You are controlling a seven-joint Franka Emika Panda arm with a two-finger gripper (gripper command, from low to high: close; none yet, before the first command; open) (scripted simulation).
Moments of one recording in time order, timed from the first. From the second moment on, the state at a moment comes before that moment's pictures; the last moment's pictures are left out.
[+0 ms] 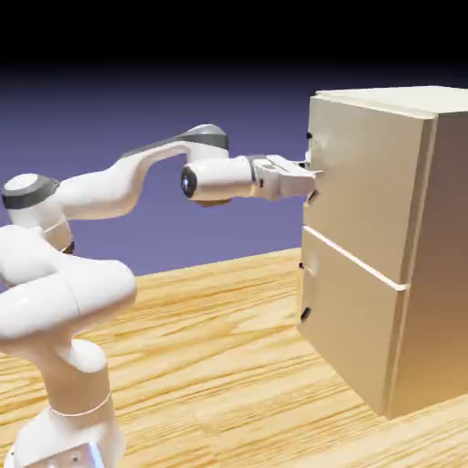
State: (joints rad) arm -1.19 -1.52 1.28 -2.41 2.61 2.64 -0.47
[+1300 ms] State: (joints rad) arm -1.37 -1.07 0.44 -2.92 1.77 1.01 -1.14
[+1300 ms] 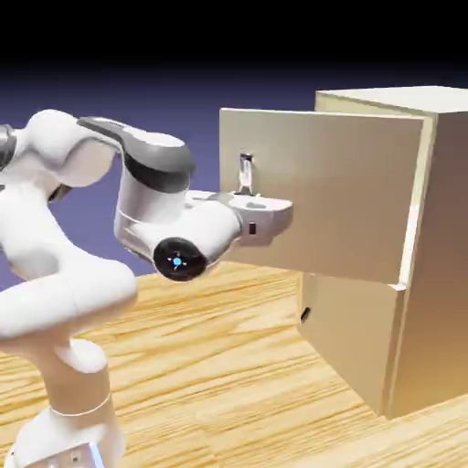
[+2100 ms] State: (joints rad) arm -1.53 -0.20 0.43 -2.26 1.02 0.75 -1.58
